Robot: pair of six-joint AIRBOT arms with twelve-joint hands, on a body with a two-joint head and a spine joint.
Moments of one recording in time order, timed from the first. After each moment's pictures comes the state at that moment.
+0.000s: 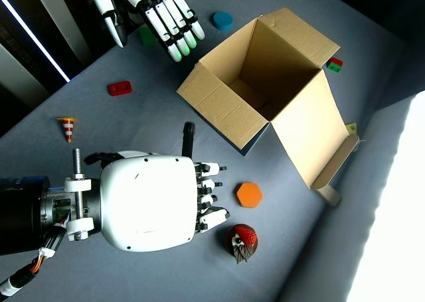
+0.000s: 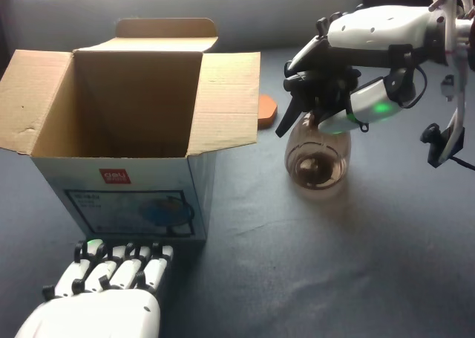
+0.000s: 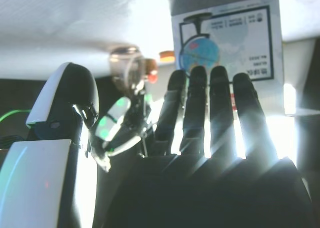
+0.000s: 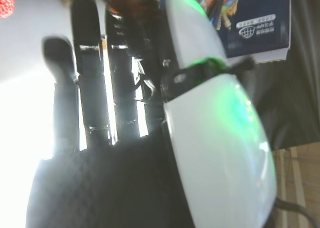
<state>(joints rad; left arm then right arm) 0.95 -1.14 0.23 -1.27 -1.64 1.91 -0.21 -1.19 1.37 -1.26 0.23 0.48</state>
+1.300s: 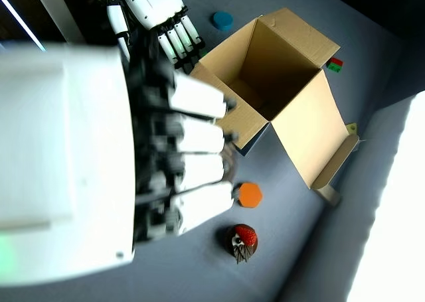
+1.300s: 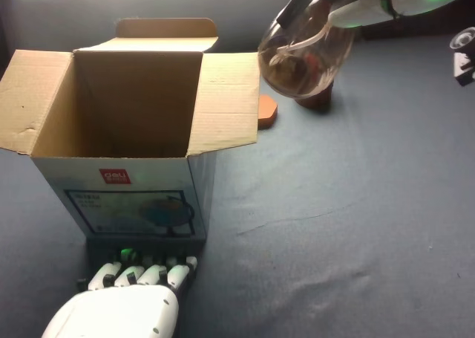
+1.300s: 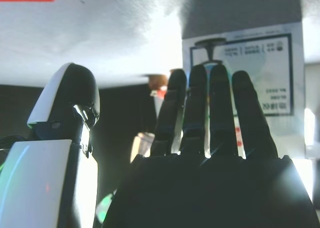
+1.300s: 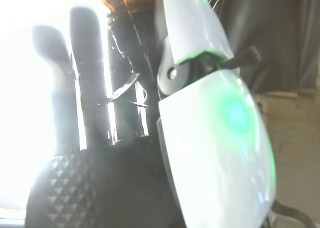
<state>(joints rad) 0.95 -1.09 0.34 -1.28 -1.36 1.85 0.10 -0.96 1.13 -1.27 0.29 0.50</state>
